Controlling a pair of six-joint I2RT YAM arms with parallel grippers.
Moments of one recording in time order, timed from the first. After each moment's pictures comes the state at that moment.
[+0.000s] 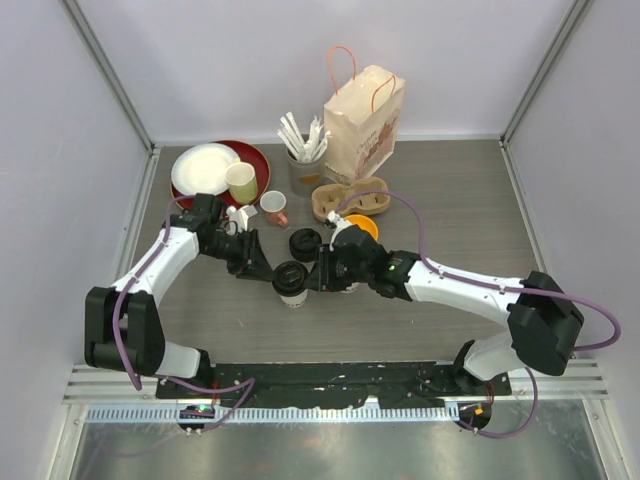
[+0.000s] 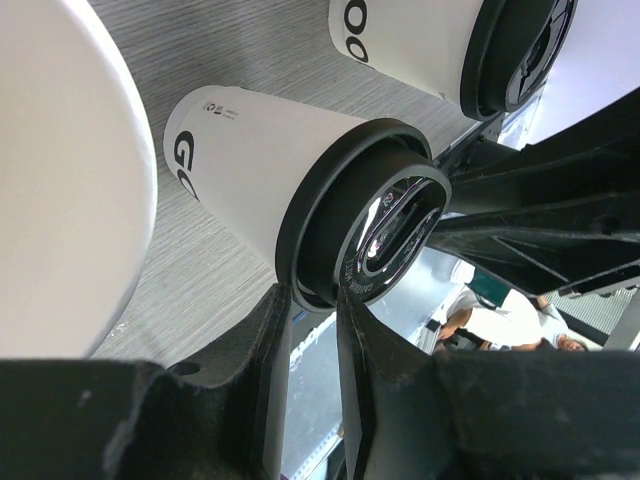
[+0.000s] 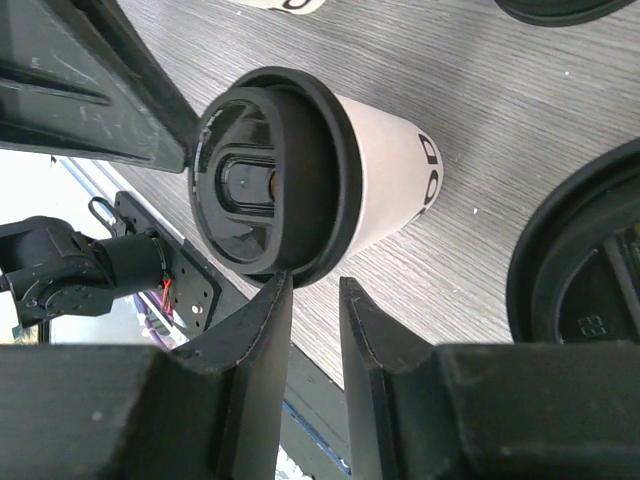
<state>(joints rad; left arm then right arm) -0.15 1.41 0.96 -0.83 0.81 -0.26 0.93 1.43 0.91 -0.12 -0.12 0.78</state>
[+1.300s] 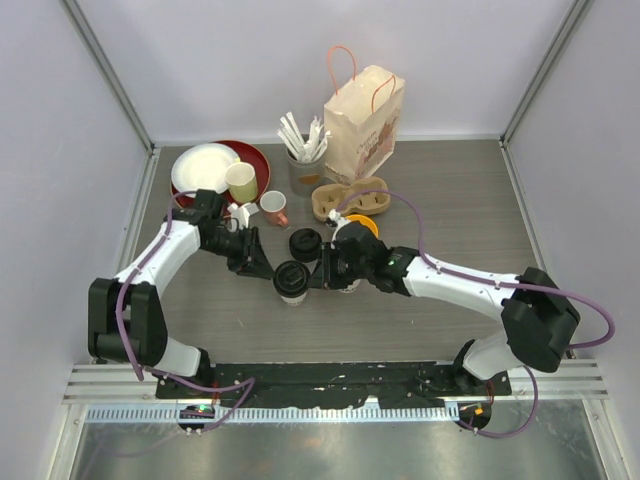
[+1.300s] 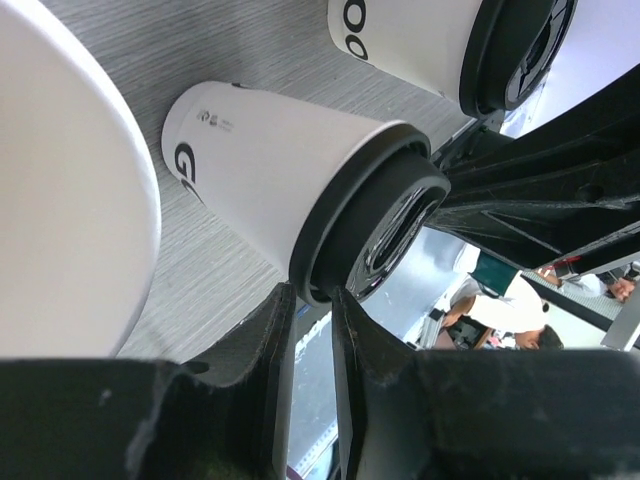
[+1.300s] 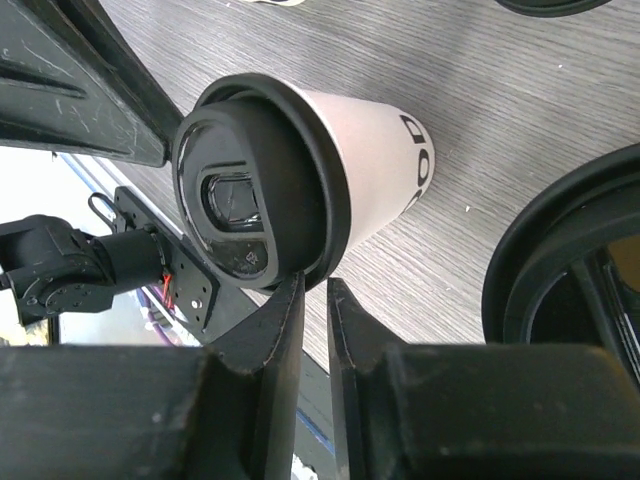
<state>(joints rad) -0.14 1.46 1.01 -0.87 0.82 -0.21 0.89 1.45 0.90 -0.12 -0.18 0.78</state>
